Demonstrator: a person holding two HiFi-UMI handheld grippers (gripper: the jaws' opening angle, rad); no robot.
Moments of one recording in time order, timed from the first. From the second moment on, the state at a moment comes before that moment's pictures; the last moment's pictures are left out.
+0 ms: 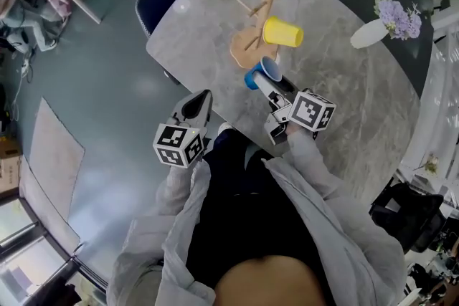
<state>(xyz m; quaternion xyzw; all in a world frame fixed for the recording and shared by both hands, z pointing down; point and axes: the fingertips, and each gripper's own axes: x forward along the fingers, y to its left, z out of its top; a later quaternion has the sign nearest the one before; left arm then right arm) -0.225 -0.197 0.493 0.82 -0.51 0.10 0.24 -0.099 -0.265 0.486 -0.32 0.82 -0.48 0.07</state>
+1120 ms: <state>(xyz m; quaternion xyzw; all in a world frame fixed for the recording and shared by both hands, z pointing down) -0.270 -0.231 0.515 0.81 -0.52 0.13 0.25 -0.177 -0.302 0.498 -0.12 0.73 -0.64 0.20</state>
